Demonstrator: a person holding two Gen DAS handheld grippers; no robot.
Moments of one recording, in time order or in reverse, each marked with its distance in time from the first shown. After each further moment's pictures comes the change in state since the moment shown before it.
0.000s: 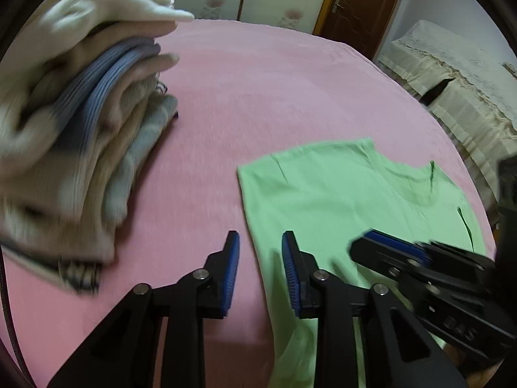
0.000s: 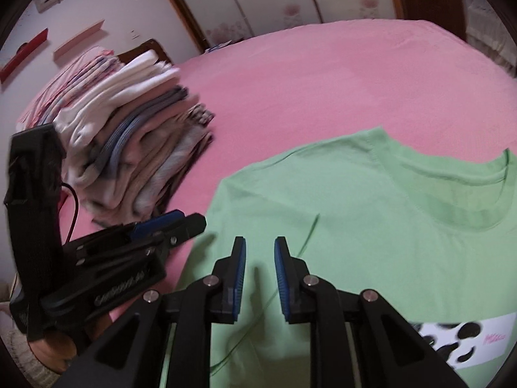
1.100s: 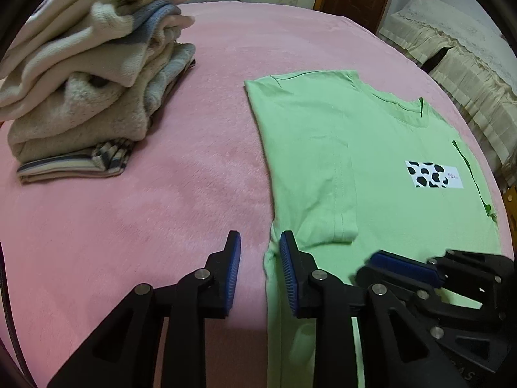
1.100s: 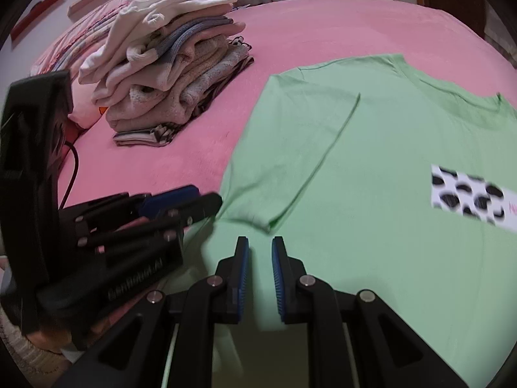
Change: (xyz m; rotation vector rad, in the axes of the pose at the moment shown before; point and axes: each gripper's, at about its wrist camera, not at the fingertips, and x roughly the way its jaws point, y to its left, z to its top) left arm -0.052 -0.019 -0.091 0.045 0.091 0.077; right arm -0.041 0.048 -0.099 -0.045 0.129 -0.008
